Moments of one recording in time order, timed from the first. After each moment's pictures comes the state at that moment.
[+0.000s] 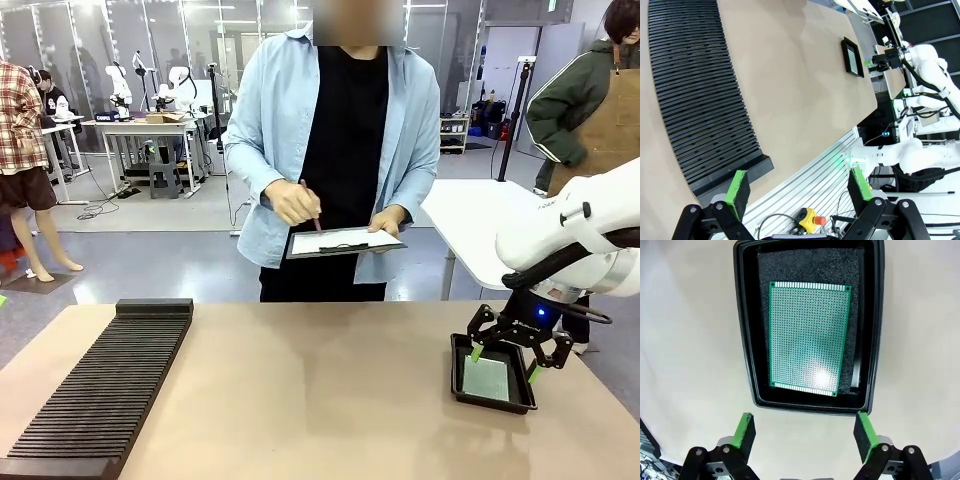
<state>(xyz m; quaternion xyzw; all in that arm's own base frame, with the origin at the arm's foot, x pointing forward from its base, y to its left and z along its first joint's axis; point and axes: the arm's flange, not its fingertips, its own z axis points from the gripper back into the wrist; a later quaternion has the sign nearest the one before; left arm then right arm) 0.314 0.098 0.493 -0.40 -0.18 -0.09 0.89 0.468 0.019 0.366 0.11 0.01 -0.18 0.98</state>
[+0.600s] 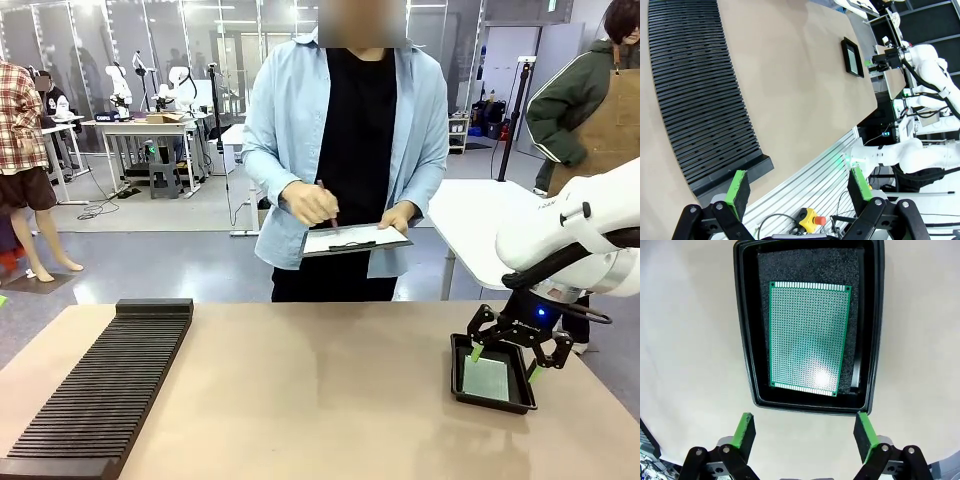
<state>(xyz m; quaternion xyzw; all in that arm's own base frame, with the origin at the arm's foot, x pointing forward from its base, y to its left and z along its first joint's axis) 0.314 0.098 0.493 -0.40 -0.18 -0.09 0.89 0.468 0.019 0.366 0.11 0.01 -0.18 0.98</state>
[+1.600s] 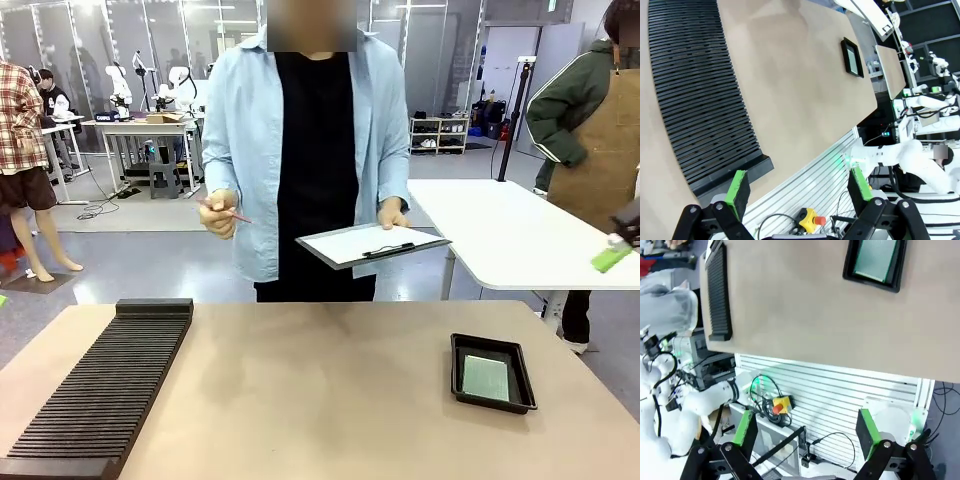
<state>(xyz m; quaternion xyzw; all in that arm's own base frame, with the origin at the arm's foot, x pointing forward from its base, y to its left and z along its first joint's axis) 0.314 0.098 0.493 -0.40 -0.18 -0.09 0.89 0.284 -0.072 0.592 0.32 -0.03 -0.05 0.94</state>
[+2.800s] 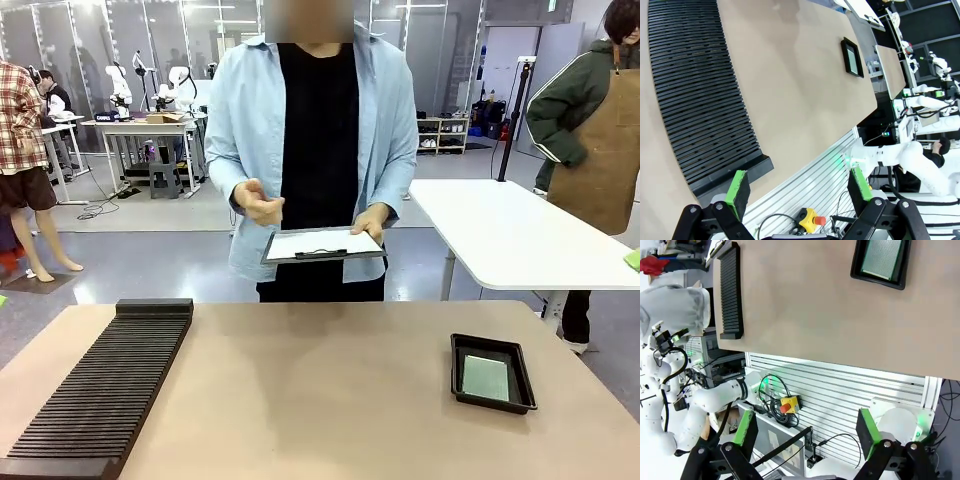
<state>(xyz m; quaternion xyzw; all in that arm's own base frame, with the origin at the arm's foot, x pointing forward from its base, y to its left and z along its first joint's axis) 0.314 0.098 0.493 -0.40 -0.18 -0.09 0.89 0.266 -0.084 0.593 0.35 -0.05 -0.05 0.93</state>
